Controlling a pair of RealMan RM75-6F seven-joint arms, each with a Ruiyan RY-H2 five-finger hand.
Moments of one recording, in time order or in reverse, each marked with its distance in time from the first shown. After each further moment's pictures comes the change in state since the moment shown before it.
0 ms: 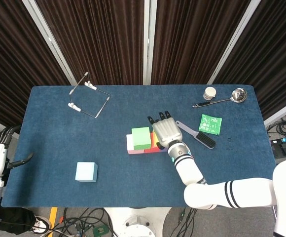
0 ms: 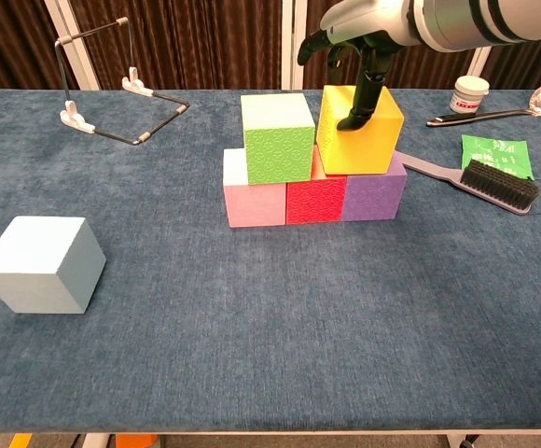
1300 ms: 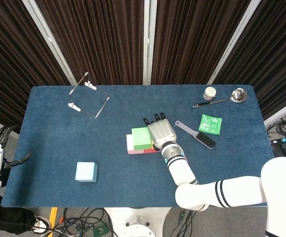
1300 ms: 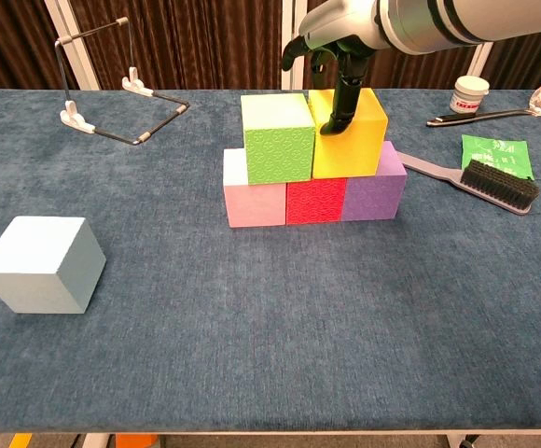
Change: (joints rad) left arm 0.004 0.007 -0.004 0.005 -0.002 0.007 -0.024; right arm 0.070 -0.045 0.016 0.013 0.094 0.035 -0.056
